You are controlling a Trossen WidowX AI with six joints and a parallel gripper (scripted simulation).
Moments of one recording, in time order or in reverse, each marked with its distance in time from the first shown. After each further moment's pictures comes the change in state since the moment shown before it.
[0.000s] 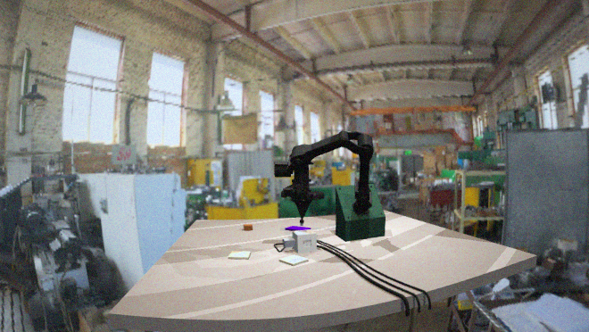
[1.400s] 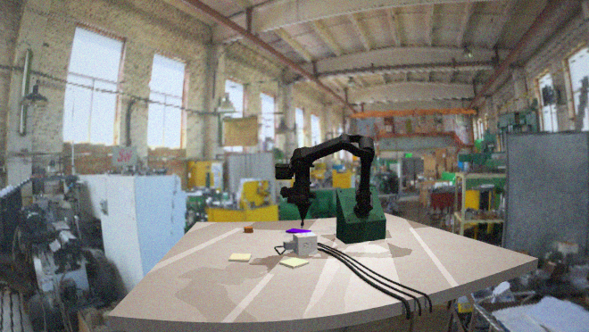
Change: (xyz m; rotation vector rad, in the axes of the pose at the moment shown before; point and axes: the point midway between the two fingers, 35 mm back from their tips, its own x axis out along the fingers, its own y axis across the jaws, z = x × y) arm 0.000 0.000 0.000 1.099 0.000 0.000
